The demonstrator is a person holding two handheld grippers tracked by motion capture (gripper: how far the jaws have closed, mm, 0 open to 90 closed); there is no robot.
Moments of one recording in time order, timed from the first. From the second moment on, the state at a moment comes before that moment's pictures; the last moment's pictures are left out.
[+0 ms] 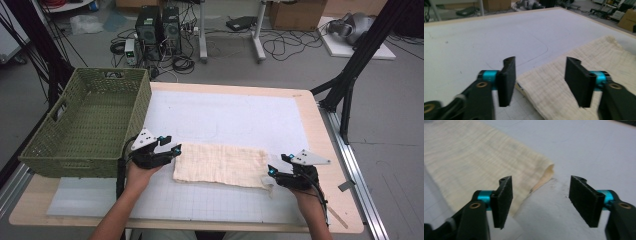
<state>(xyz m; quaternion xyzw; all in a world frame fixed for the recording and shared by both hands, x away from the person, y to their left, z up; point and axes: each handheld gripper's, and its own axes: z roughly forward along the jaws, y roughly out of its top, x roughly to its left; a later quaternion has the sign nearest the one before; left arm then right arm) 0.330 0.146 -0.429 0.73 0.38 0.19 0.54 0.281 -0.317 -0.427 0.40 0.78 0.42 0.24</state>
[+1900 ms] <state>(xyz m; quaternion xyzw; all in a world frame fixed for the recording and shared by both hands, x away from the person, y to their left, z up) 0.340 0.139 -0.426 0.74 0.39 0.17 0.52 0.284 -0.328 -0.423 0.41 0.76 0.43 0.25</state>
